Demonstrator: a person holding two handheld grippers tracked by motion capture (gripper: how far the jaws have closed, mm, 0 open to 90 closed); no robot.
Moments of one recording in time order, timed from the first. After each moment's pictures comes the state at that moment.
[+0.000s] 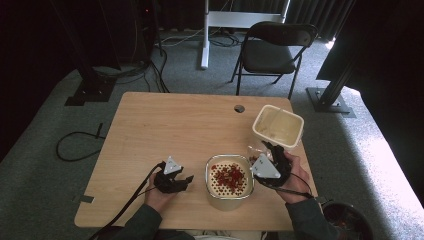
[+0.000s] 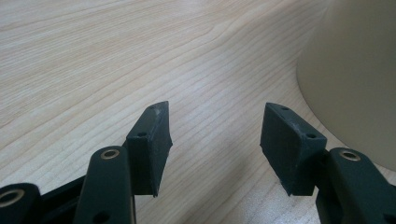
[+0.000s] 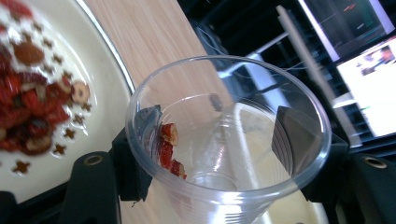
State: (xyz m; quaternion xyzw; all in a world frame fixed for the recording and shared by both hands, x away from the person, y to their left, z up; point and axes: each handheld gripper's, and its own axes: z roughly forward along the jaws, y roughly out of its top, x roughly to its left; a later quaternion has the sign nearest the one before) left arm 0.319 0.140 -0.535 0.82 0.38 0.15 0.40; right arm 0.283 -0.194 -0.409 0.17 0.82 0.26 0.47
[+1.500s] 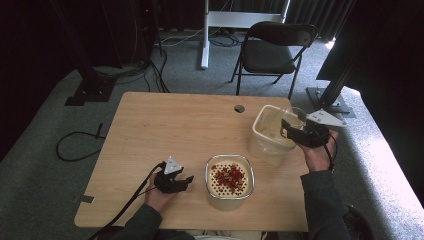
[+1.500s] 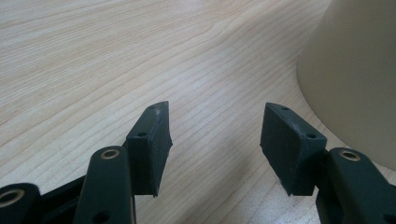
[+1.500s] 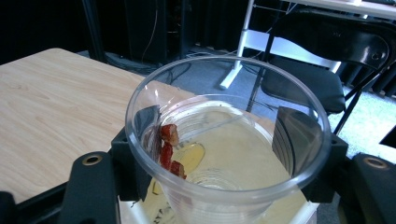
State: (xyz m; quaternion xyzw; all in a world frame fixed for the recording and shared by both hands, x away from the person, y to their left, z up) left arm 0.319 0.139 -0.535 0.82 0.38 0.15 0.39; right arm 0.369 -0.304 -0.370 0.43 0.70 0.45 0.34
